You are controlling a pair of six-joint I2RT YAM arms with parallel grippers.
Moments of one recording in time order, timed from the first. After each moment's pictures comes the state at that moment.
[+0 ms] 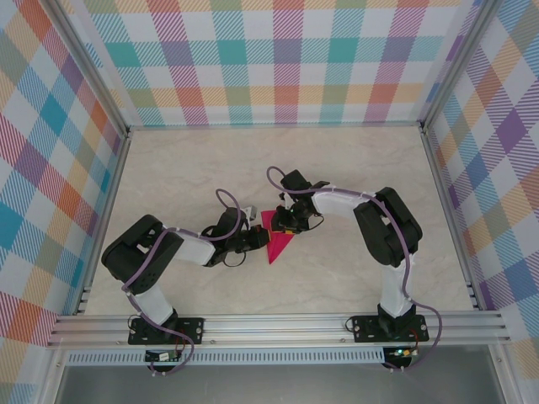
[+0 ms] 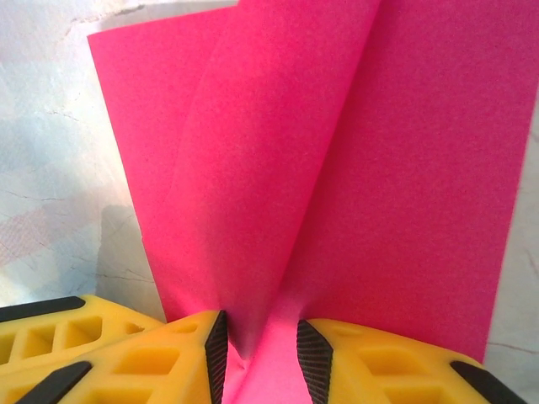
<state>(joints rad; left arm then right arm) -0.64 1.71 0.55 0.49 0.29 -0.81 0.64 1.99 1.24 -0.53 -0.37 0.60</state>
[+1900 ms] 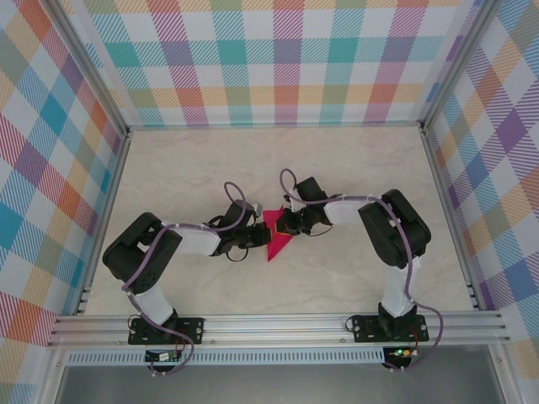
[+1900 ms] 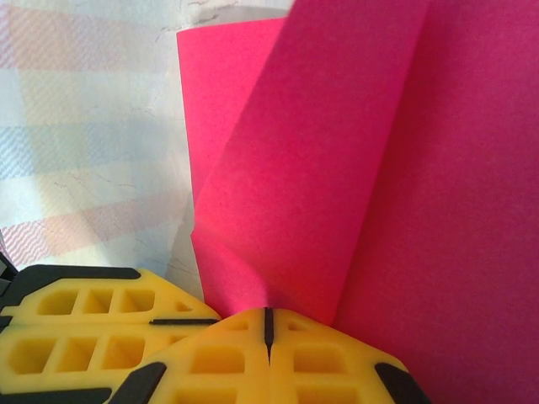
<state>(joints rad) -0.65 1.72 0.69 0.19 0.26 -0.74 0.57 1.93 1.03 -0.15 -0.59 0.61</state>
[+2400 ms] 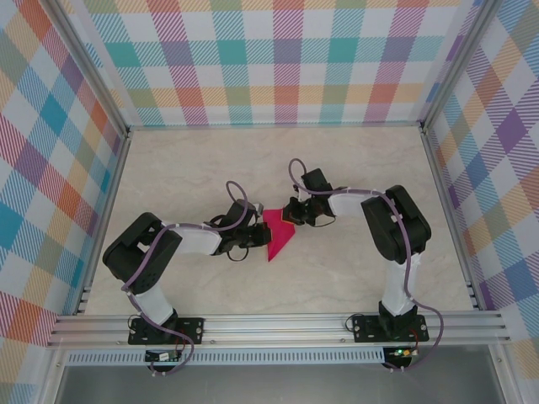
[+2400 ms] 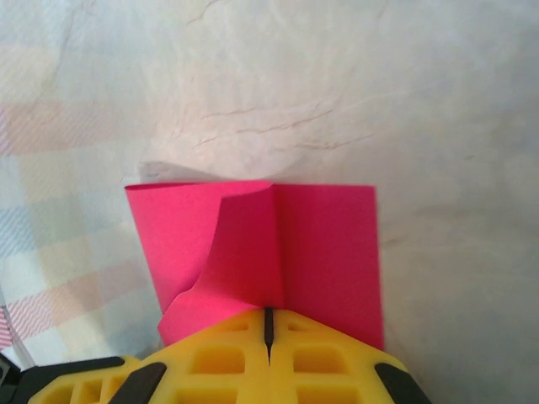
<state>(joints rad) -0.66 1.72 0.71 0.16 0.24 -0.71 0.50 1.96 1.09 -0.16 -0.51 0.69</state>
